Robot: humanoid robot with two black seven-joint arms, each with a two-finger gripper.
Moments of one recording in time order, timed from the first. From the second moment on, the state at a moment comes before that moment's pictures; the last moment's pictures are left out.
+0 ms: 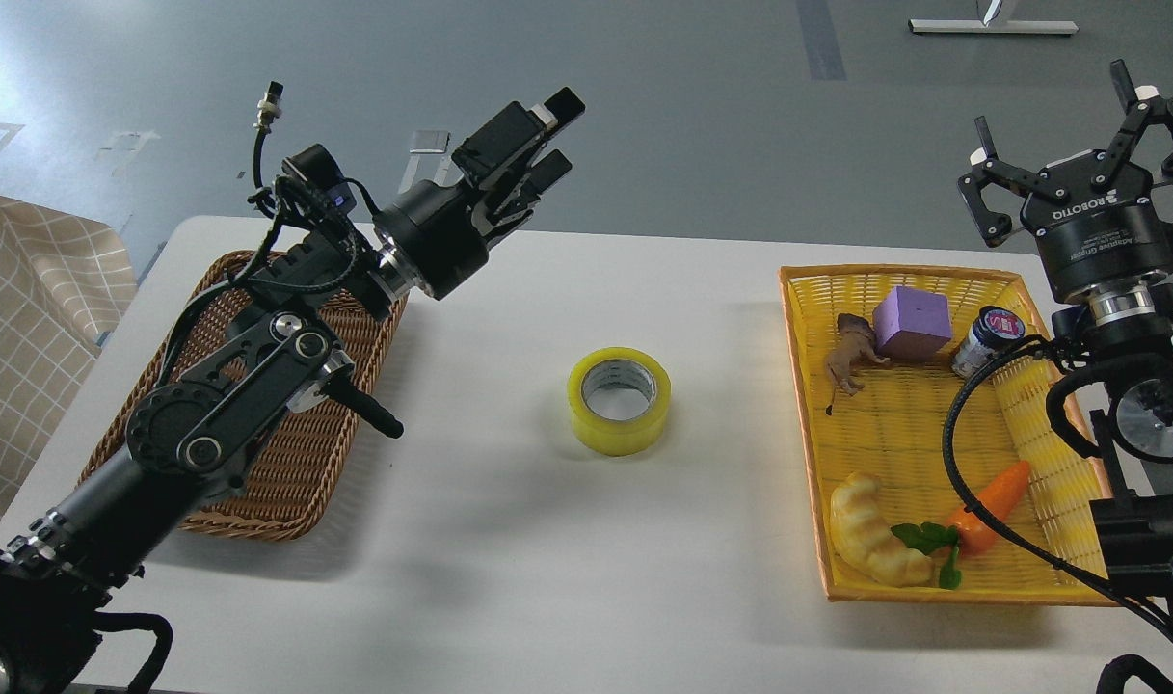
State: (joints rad) left arm -0.60 0.29 -0.93 -1.28 1.32 -0.24 -0.31; right arm 0.44 -0.15 1.60 1.05 -0.22 0.49 -0.03
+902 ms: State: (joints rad) left arm -0.67 0.30 -0.68 -1.22 2.08 -0.18 -0.14; right arm 0.39 -0.14 1.57 1.06 -0.22 0.49 -0.03
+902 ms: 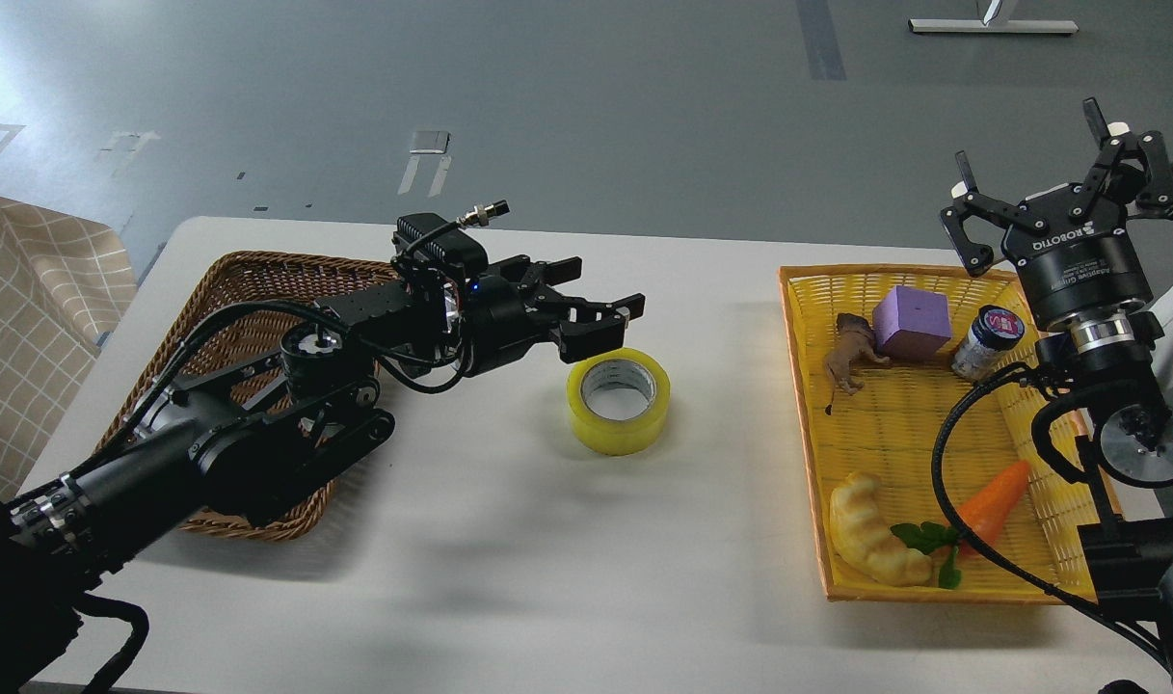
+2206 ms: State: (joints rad) left arm -0.77 0.21 -0.46 -1.13 2.14 -0.29 0.05; right arm 0.37 -0.14 1.57 1.06 -0.22 0.49 -0.03
